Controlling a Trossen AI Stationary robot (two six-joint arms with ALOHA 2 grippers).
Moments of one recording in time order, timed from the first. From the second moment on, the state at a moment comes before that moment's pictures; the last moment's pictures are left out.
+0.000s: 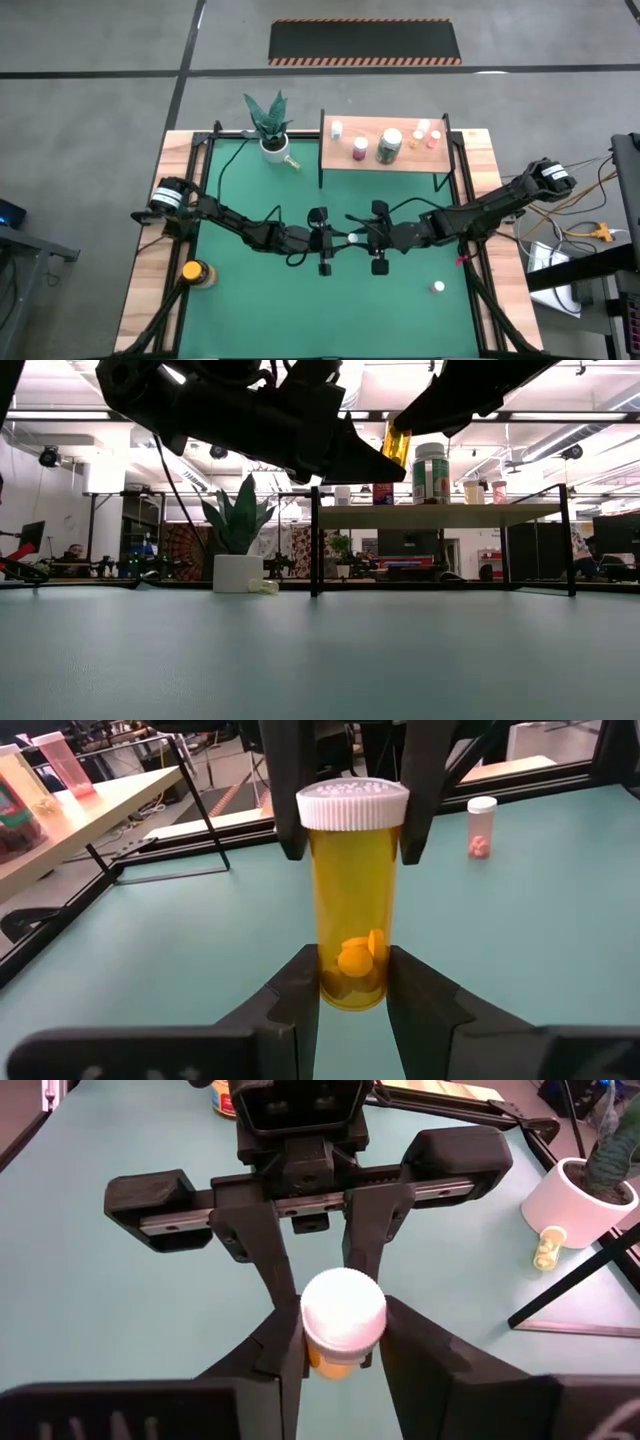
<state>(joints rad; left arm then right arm) -0.23 1.85 0.93 0.69 -0.36 0.11 0.33 1.35 0.81 -0.01 0.37 0.06</state>
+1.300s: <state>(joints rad) -0.27 1.58 0.83 0.52 -0.33 0.08 0.26 0.86 1.02 -0.97 0.63 0.57</state>
